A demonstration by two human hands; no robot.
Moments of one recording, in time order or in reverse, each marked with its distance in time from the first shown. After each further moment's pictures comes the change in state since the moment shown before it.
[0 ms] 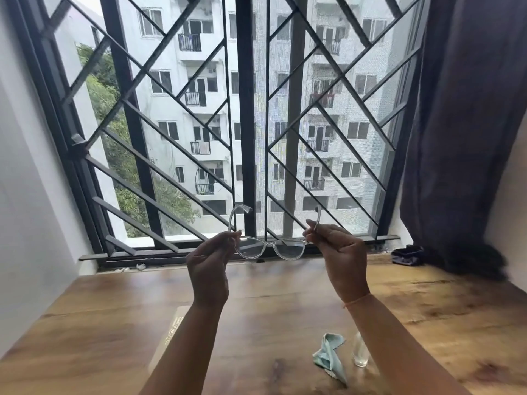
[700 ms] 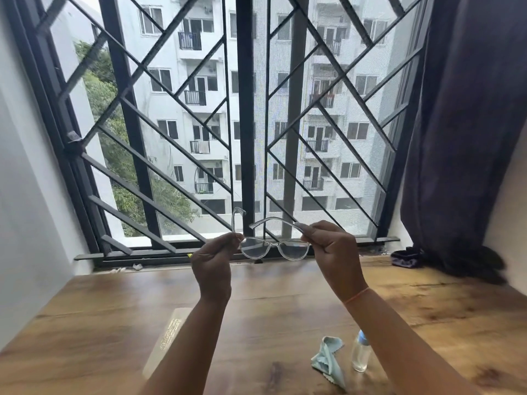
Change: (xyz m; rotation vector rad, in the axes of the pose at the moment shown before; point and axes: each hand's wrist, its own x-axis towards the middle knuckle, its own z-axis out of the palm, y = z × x) left_hand 0.006 -0.015 0.007 0.142 0.070 0.079; right_hand 0.012 0.002 -0.002 -0.432 -0.181 -0.269
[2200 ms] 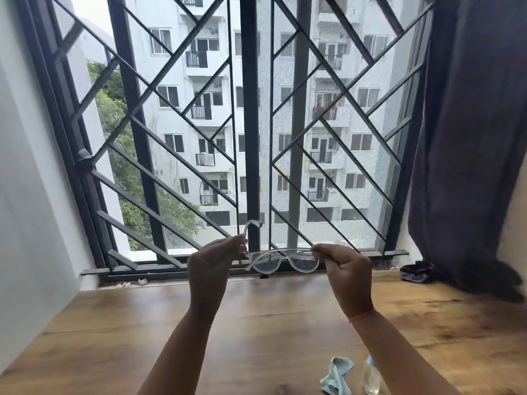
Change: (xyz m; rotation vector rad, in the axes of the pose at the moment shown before) left_hand 0.011 0.032 -0.008 0.243 -0.276 0.317; right_hand -0.008 0.018 0.007 0.048 0.228 0.142
